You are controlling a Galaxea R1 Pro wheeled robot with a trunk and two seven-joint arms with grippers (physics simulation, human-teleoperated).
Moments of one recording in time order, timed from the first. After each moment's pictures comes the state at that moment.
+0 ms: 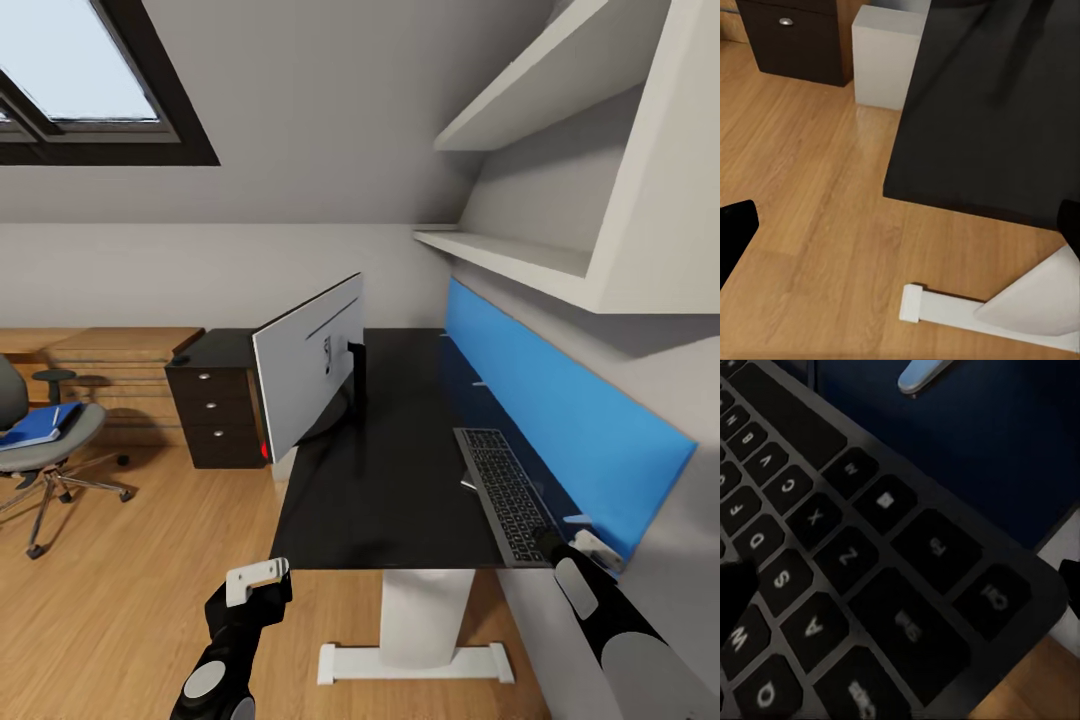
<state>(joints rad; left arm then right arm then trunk) -0.01 -0.07 -0.29 -1.61 0.22 0.39 0.51 -0.65 -0.14 -0.30 -0.52 -0.46 0.10 -0.23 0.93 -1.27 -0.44</state>
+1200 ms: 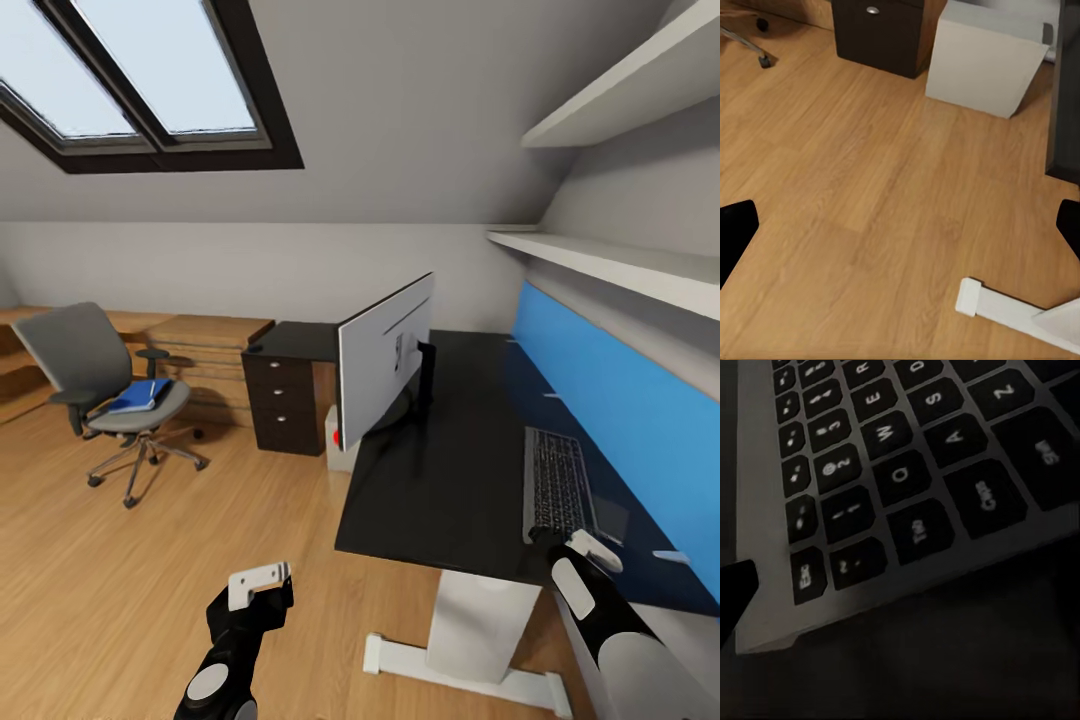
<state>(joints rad) -0.01 -0.08 -0.29 -1.58 0.22 0.39 0.51 -0.65 -0.13 -0.30 -0.52 -0.46 0.10 -0.23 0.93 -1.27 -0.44</state>
